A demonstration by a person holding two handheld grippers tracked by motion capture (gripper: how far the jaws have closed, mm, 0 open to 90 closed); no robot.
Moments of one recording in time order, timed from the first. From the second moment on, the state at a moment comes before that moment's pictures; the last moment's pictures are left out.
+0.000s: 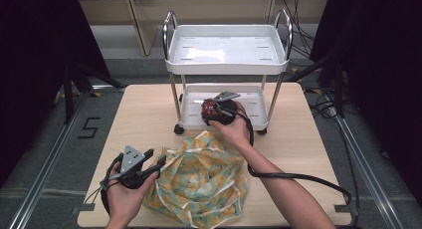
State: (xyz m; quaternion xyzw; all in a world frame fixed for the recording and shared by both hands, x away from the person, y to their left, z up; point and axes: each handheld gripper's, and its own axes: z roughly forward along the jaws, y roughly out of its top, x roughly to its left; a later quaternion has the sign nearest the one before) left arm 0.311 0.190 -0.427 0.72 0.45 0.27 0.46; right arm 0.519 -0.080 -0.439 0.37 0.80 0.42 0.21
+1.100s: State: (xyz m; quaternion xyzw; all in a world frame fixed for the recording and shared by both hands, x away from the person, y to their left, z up) left arm 0.311 0.190 -0.427 0.72 0.45 0.27 0.46; right arm 0.523 -0.080 -0.452 0.38 0.81 0.40 0.20
